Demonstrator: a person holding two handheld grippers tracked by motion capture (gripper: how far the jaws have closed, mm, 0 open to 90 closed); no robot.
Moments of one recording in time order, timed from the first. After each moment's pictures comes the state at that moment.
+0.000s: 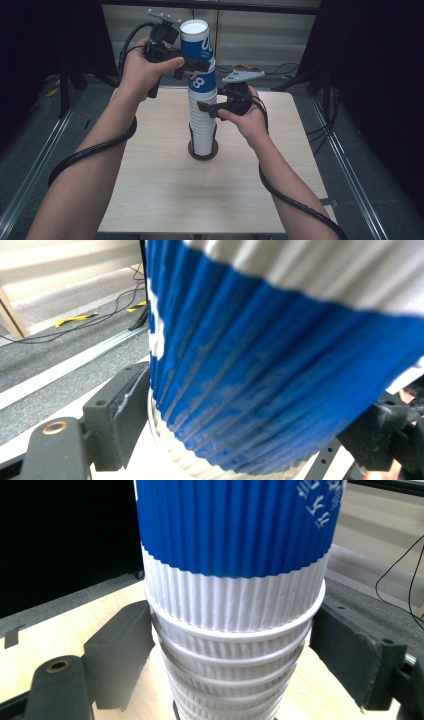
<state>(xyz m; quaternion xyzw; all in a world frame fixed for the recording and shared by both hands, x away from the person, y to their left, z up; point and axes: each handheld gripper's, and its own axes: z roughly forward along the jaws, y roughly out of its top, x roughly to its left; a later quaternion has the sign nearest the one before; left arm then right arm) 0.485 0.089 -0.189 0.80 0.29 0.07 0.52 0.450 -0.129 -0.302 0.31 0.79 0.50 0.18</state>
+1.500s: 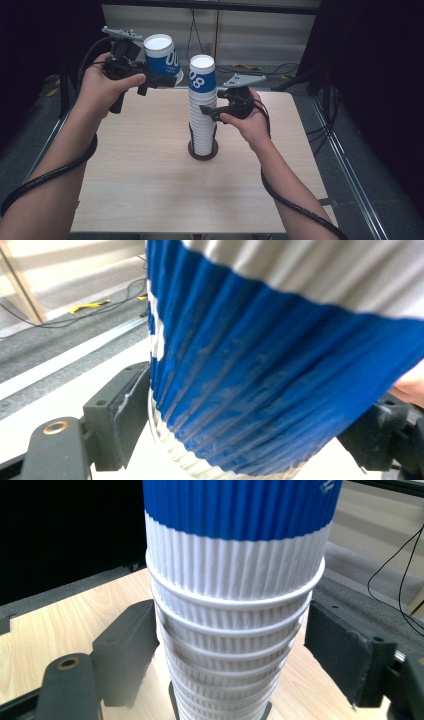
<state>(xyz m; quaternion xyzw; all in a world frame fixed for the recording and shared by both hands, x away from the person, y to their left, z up) 0.456 0.162 -0.209 0.81 0.29 0.08 0.50 0.442 -0.133 -0.307 0.31 0.80 0.49 0.19</state>
